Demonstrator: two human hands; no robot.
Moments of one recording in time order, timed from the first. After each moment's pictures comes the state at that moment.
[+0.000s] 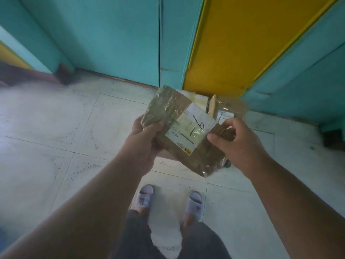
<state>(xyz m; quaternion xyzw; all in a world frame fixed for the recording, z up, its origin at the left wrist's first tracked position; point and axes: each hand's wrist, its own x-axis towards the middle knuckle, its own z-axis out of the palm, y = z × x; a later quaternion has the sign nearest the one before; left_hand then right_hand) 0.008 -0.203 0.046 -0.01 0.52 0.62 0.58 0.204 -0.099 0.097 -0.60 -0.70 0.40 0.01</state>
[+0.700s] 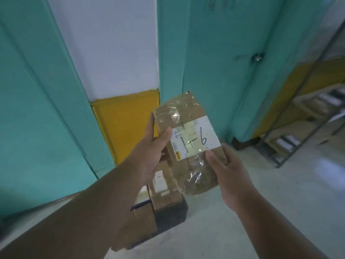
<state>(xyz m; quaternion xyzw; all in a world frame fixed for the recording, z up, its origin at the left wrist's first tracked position) 0.162 -0.131 0.319 0.46 0.44 0.44 0.63 0.352 -0.198 0.303 -0.57 -0.39 0.47 0.55</state>
